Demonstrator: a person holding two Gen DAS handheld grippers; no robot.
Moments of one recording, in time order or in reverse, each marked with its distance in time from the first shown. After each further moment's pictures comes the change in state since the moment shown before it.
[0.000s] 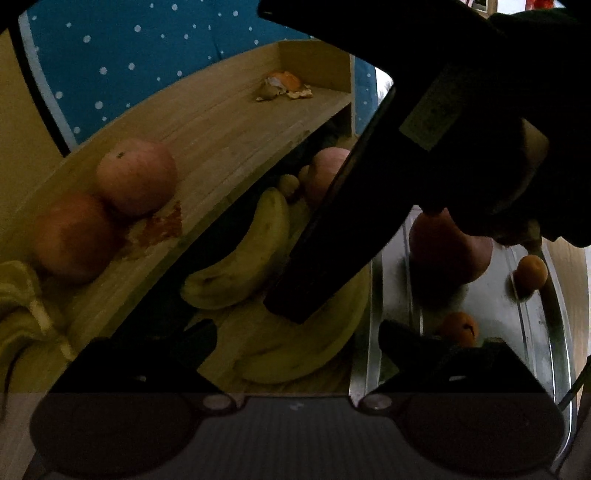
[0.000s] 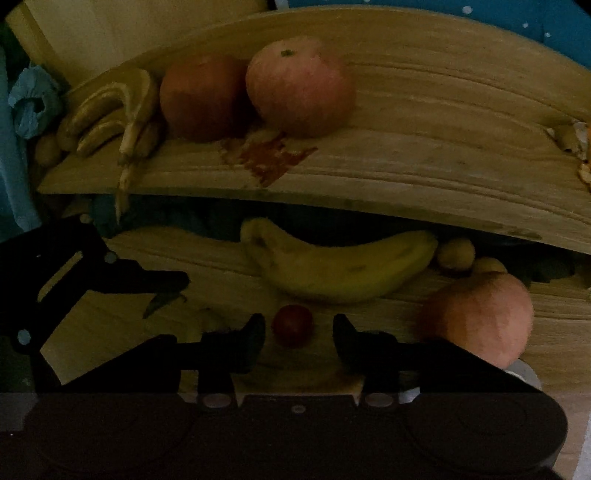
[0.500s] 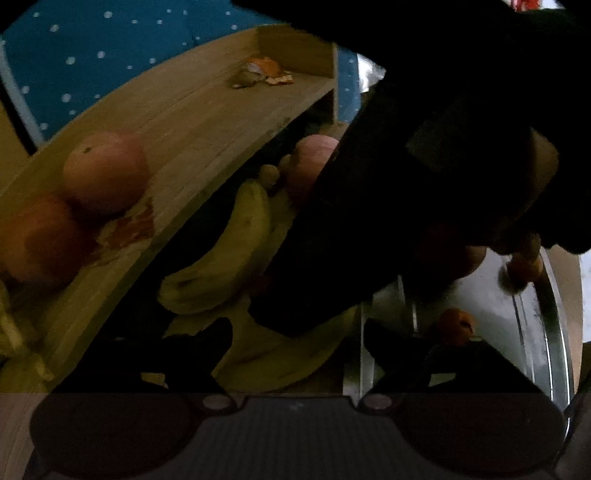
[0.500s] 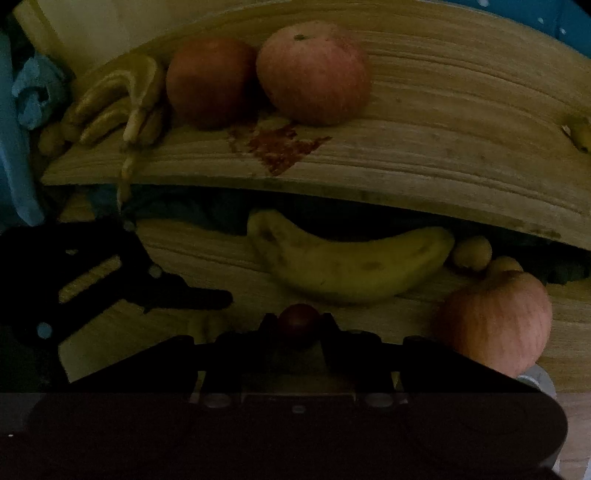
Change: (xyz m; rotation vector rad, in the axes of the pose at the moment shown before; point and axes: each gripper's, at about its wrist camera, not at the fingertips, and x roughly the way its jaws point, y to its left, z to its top) left arm 0.014 0.001 0.003 0.035 0.038 -0.076; right arm 0.007 0.003 -0.006 -0.003 -0.005 0.028
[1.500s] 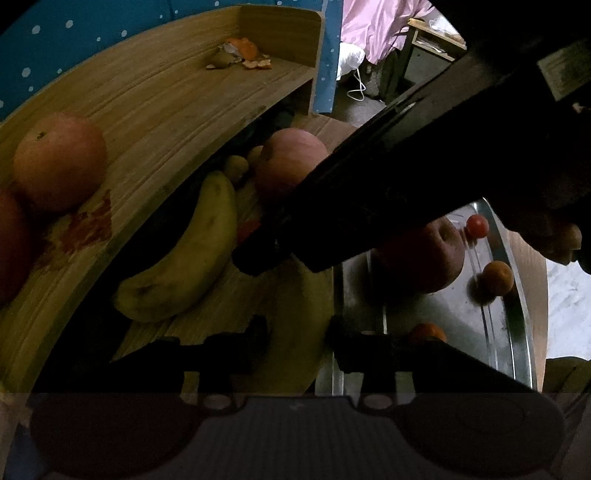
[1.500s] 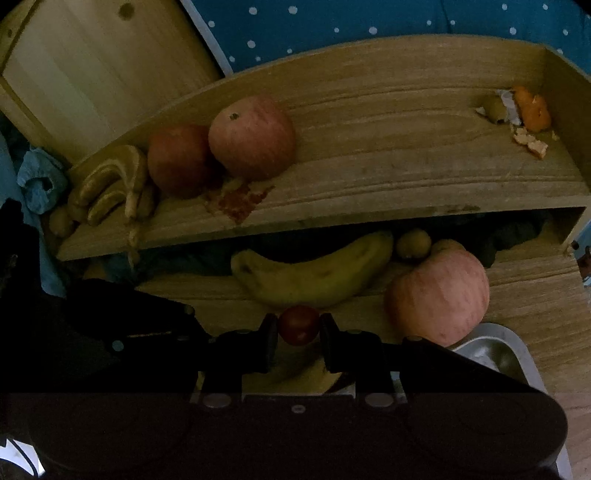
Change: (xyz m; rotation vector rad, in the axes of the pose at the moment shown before) left arm 0.016 0.012 0.019 -0.049 0.061 -0.159; right arm -0.053 -0.032 -0.019 0.195 -0.141 0.030
